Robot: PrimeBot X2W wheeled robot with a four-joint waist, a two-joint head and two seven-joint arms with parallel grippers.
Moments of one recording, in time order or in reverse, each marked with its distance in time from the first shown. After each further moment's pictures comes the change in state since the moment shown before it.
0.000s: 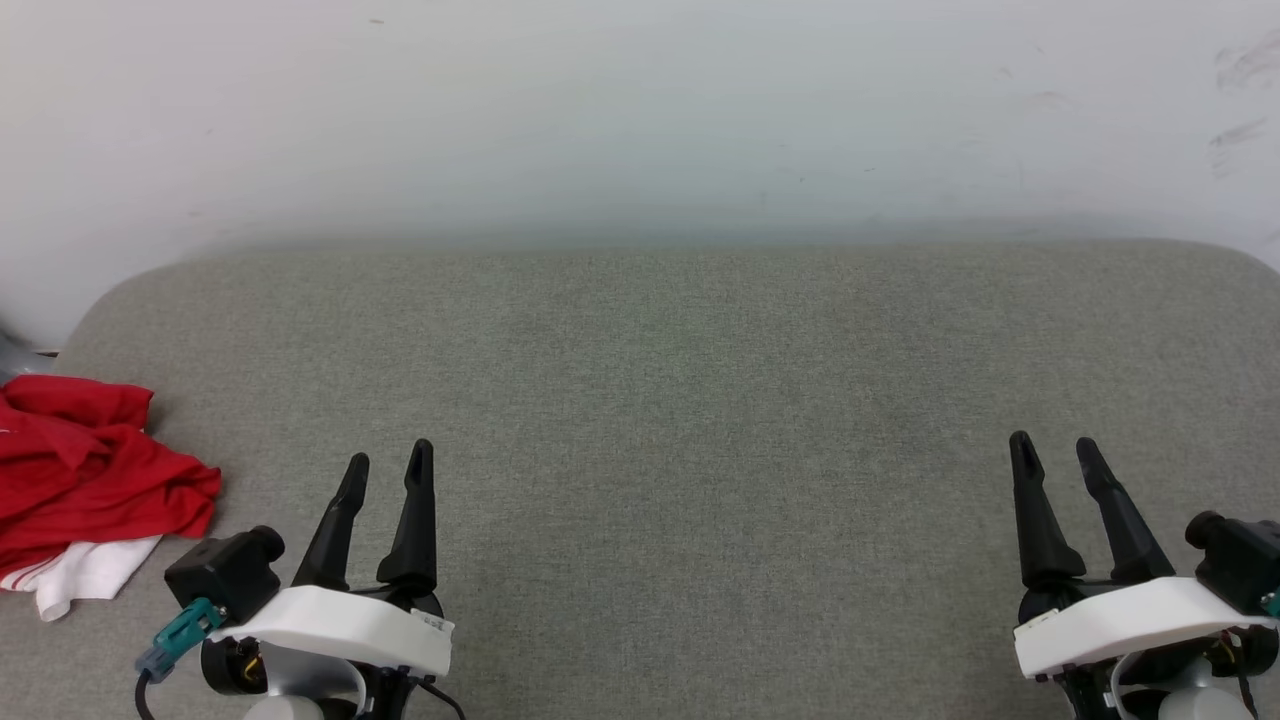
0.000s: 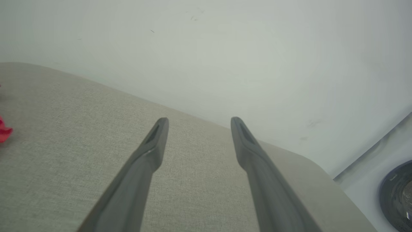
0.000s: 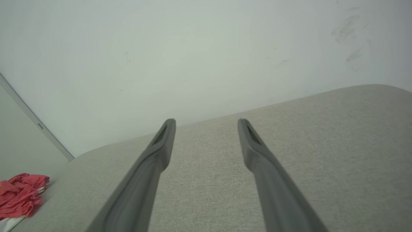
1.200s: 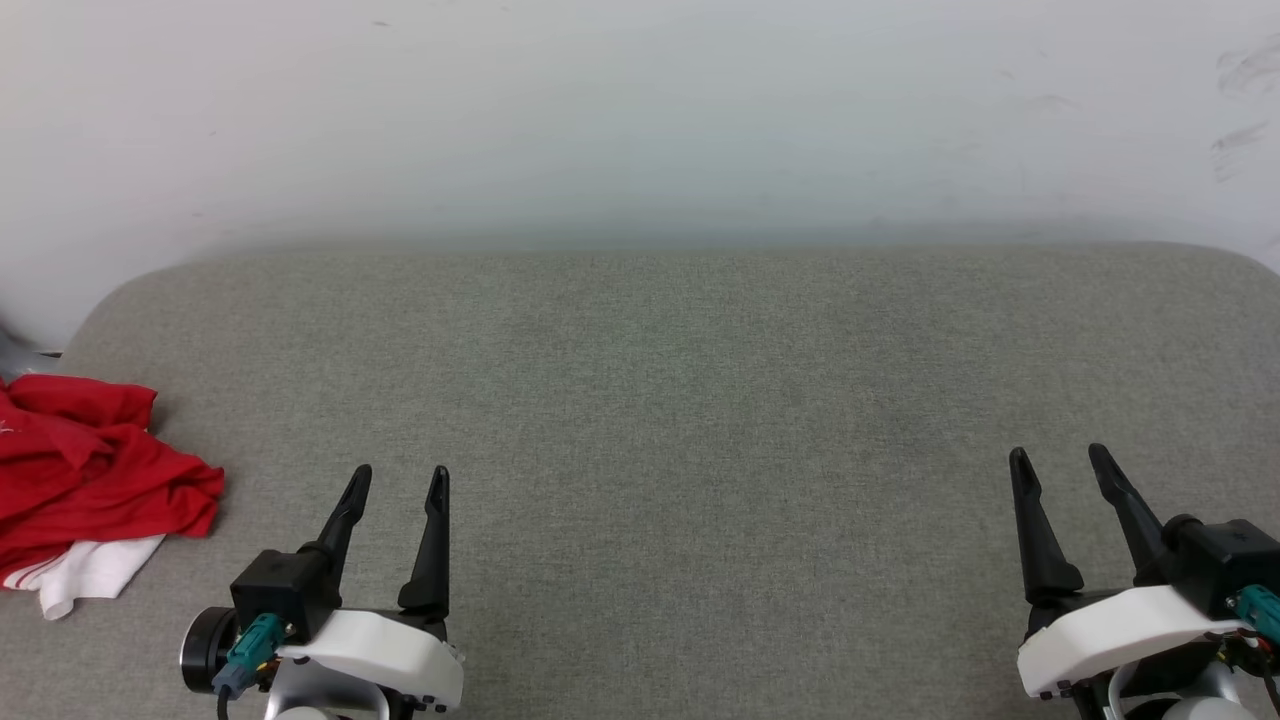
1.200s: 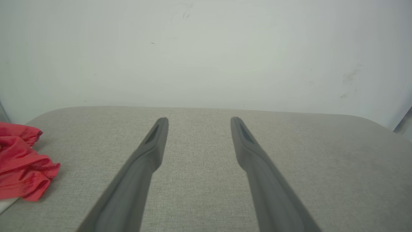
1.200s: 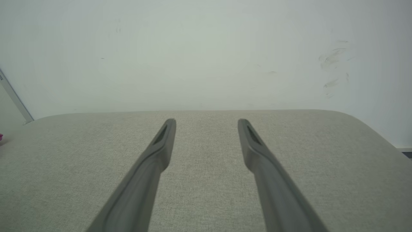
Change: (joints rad) left arm 0.011 0.011 -0.007 0.045 0.359 0.007 -0.079; right arm 0.028 0.000 -0.025 -0.052 -0.272 0.000 0.042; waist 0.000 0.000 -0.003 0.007
